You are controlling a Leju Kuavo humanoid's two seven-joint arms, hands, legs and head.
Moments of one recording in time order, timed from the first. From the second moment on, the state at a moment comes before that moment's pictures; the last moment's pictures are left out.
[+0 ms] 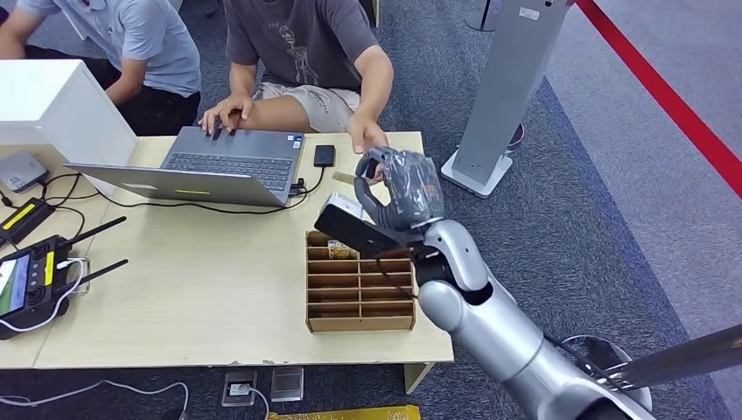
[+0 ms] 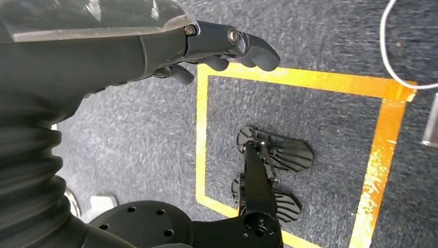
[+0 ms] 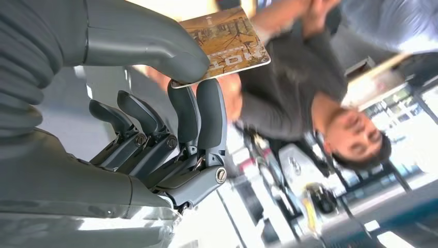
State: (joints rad) left arm -0.12 0.15 -1.03 -0.18 1.20 0.22 0.06; right arm -0.66 -0.01 0.73 -1.29 0.83 -0.25 0.23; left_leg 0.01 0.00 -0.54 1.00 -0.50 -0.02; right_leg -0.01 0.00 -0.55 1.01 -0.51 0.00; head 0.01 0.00
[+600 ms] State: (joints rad) left arm -0.12 0.16 -1.05 -0.18 1.20 0.20 0.06; right arm -1.01 0.17 0.75 -0.57 0.94 -0.30 0.10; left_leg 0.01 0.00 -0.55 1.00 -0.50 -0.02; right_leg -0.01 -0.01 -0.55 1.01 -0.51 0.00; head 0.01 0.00
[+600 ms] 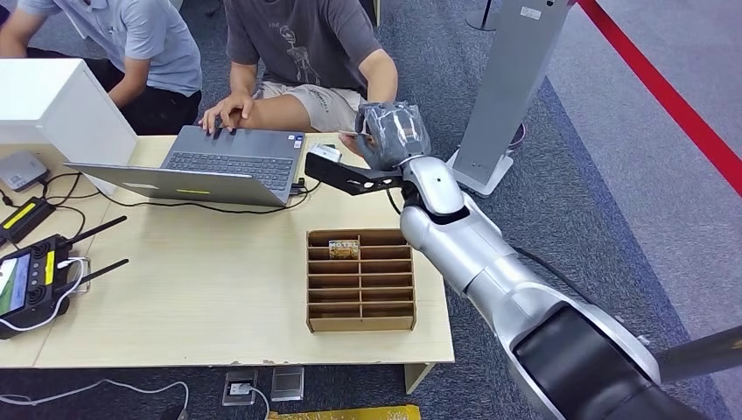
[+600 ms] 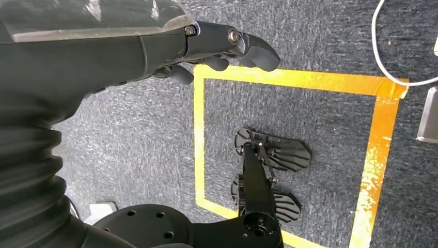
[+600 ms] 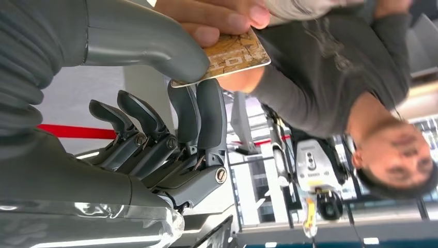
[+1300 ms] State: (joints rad) left arm -0.12 0.16 -1.07 -0.18 1.23 0.20 0.06; right arm -1.07 0.21 0.76 -0.48 0.81 -0.36 0.02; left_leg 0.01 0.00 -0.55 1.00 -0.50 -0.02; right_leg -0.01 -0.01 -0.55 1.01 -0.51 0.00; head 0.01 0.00
